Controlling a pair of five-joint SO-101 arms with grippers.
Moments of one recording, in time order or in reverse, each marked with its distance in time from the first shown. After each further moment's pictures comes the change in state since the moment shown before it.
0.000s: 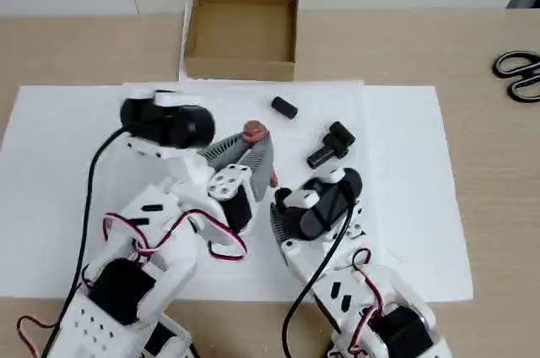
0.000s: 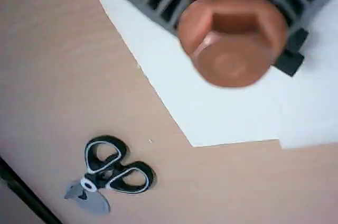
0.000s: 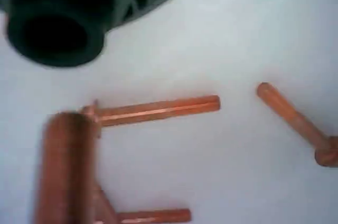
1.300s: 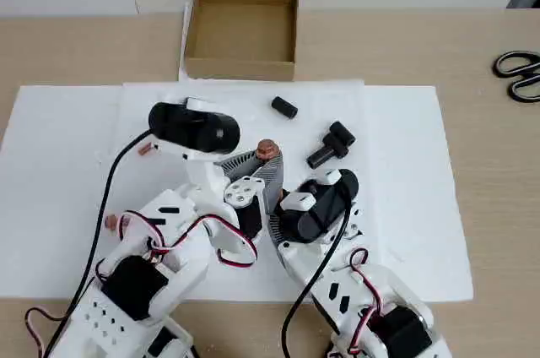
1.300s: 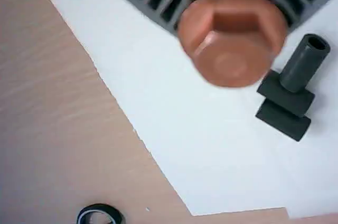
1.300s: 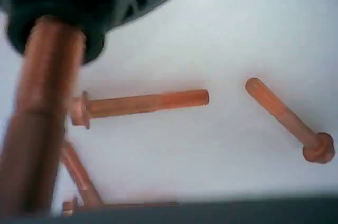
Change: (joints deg) left arm 2.6 0.9 3.1 2.2 0.0; right arm -0.7 0.0 0.0 -1.1 0.0
